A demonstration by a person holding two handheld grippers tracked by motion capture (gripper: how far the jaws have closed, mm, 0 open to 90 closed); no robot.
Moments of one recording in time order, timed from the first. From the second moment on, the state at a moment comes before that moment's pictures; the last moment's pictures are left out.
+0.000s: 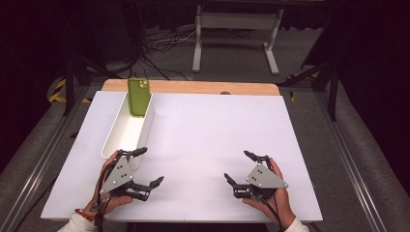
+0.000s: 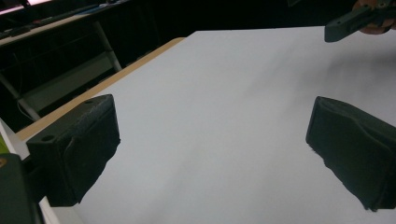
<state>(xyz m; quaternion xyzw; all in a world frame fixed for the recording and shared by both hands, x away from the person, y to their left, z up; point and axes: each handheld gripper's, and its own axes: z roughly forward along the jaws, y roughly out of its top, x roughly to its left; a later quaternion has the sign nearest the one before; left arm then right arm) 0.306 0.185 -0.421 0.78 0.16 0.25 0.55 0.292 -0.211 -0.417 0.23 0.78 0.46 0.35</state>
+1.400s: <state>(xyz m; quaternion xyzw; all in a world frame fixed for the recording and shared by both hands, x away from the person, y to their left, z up) 0.301 0.186 -0.428 0.79 0.16 0.24 0.54 0.286 -0.212 -0.417 0.22 0.79 0.45 0.36</state>
